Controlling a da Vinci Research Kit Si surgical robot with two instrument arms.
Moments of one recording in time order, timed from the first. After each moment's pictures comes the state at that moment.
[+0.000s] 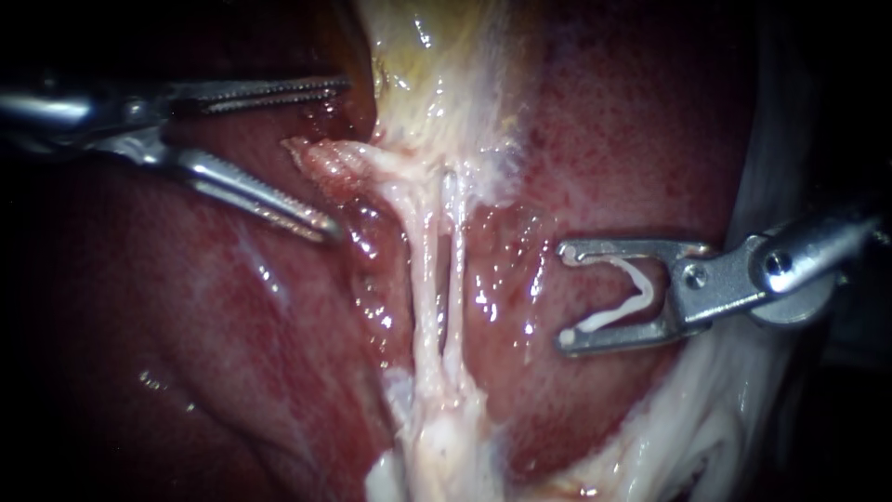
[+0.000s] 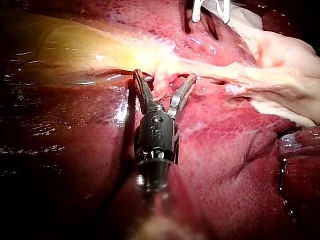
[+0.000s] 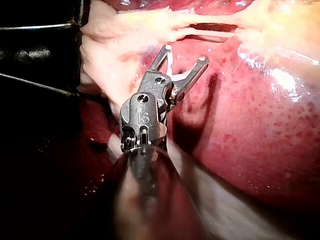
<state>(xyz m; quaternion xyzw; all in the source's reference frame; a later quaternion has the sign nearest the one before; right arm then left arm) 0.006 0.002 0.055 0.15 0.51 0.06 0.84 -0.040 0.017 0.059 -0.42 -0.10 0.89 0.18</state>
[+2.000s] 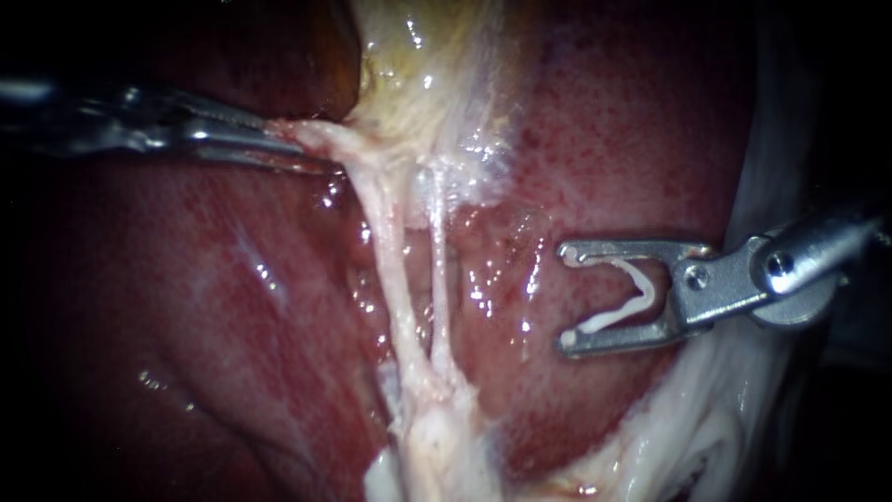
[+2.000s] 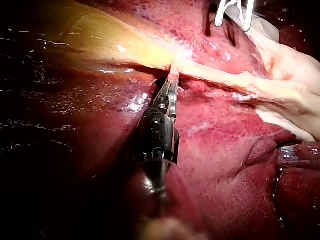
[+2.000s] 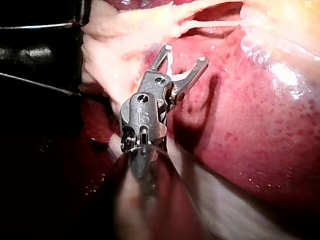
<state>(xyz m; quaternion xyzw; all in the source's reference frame) 0.005 0.002 0.055 0.15 0.51 0.06 0.84 -0.035 0.020 0.053 -0.38 -0.17 0.88 0.22</state>
